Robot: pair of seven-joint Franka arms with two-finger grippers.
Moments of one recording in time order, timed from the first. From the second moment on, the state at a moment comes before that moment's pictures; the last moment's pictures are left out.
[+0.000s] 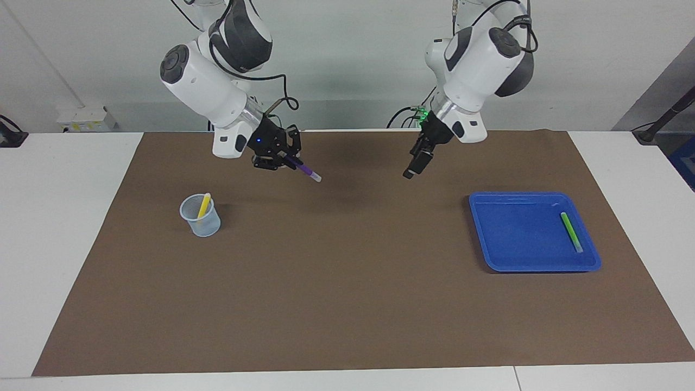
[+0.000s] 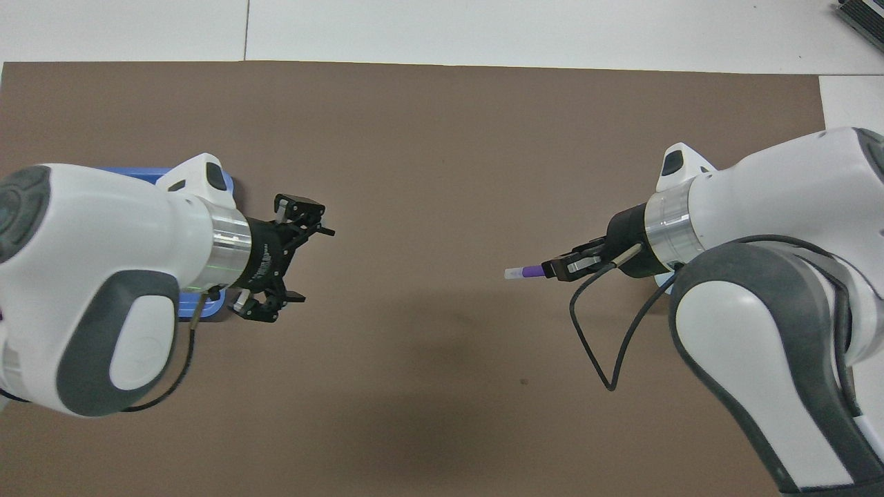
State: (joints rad) left arm -0.23 -0.09 -0.12 -1.96 -0.35 1.96 -1.24; right arm 0.02 -0.01 0.22 -1.88 0.47 1.86 -0.28
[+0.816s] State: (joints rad) left arm 0.18 -0.10 -0.12 -1.96 -0.07 1.86 -0.10; right arm -0.06 -0.01 0.21 -1.85 -0.02 1.81 -0.28
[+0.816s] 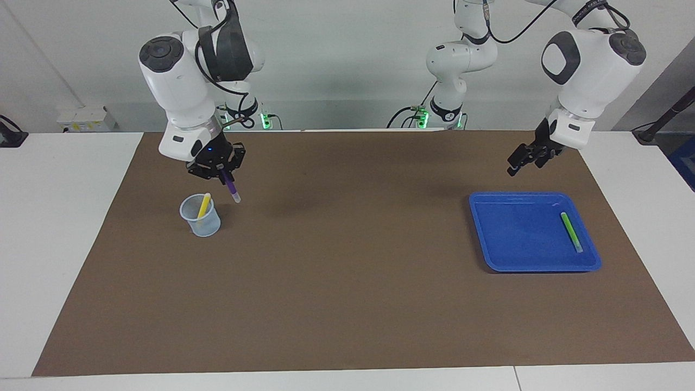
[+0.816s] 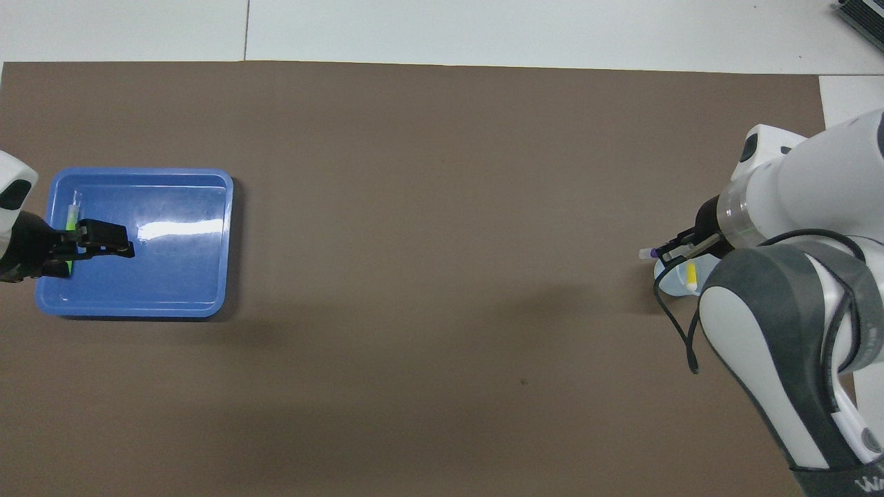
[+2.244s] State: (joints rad) left arm 0.35 0.30 -0.12 -1.97 0.21 2.42 0.27; right arm -0.15 -0.01 0.21 -1.99 -0.22 1.95 -0.28
